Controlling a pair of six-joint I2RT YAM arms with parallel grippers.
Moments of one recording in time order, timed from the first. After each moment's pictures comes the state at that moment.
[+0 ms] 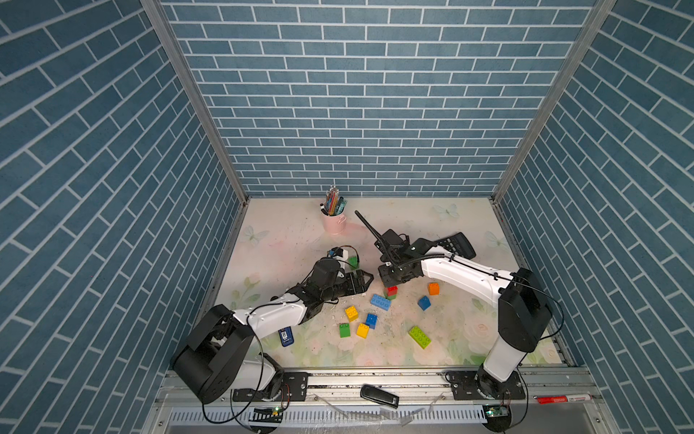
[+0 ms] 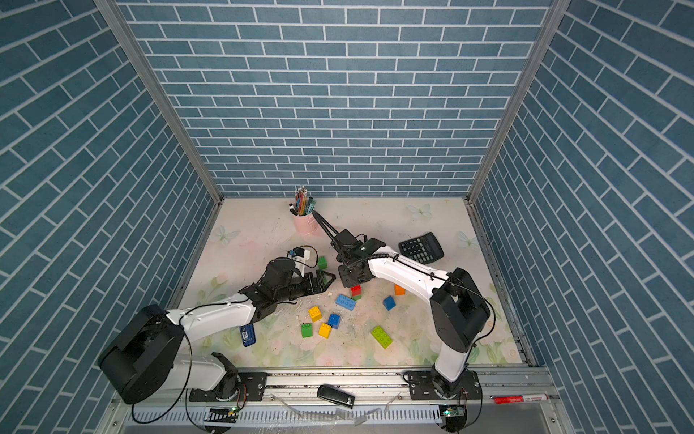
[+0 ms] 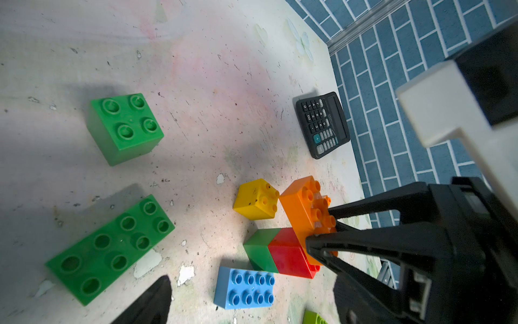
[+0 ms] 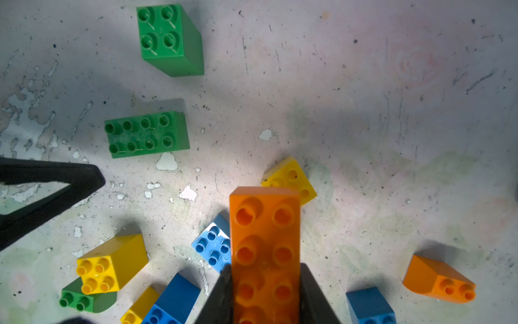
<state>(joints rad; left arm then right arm) -0.63 1.37 0.56 0.26 0.26 -0.80 0.86 1.73 1.34 -0.85 0.07 0.41</state>
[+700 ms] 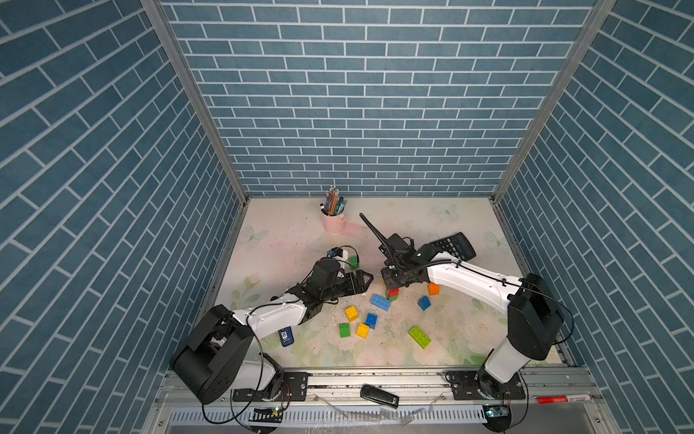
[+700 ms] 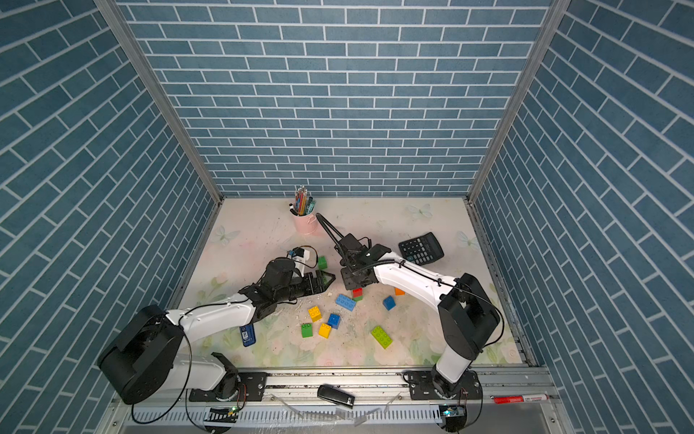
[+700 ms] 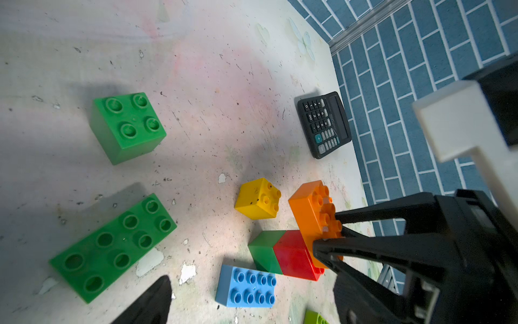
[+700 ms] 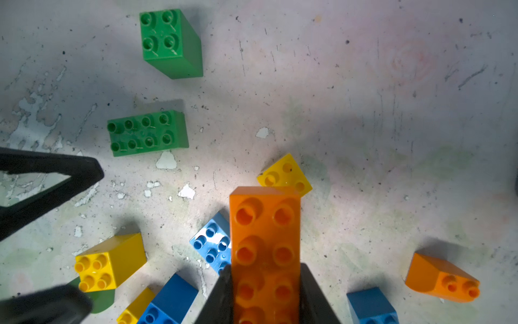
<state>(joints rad) -0.63 1.37 0.56 0.25 0.25 -0.80 0.86 1.66 1.24 -0.77 0.07 0.39</state>
